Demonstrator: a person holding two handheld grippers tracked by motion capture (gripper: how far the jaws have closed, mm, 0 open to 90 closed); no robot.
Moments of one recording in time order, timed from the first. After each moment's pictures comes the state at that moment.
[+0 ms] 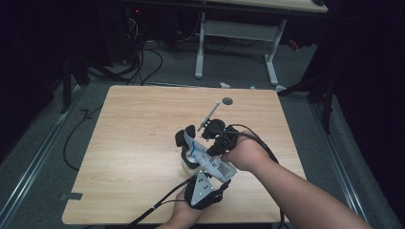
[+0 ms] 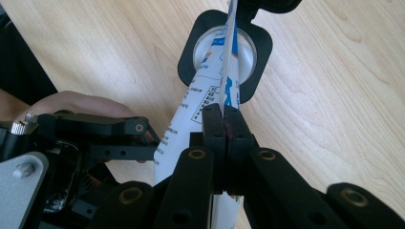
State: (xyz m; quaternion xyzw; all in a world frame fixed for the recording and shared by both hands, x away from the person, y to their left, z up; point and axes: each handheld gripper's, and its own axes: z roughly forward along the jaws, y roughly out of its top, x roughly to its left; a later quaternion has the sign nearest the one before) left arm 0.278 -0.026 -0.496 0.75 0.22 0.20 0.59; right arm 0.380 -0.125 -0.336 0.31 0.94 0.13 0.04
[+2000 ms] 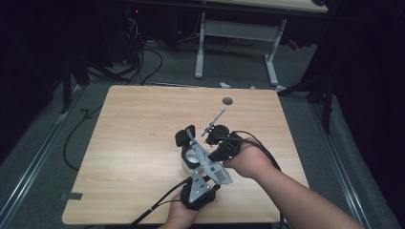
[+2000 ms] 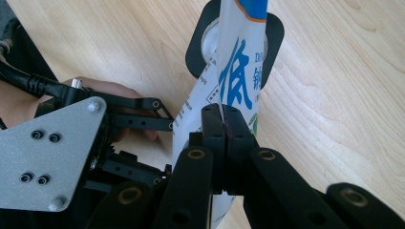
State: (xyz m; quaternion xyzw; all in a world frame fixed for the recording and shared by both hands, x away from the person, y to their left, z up) left arm 0.284 -0.017 -0.521 0.77 0.26 0.18 0.55; right arm 0.369 -0.135 -0.346 0.32 0.94 0.15 0.03
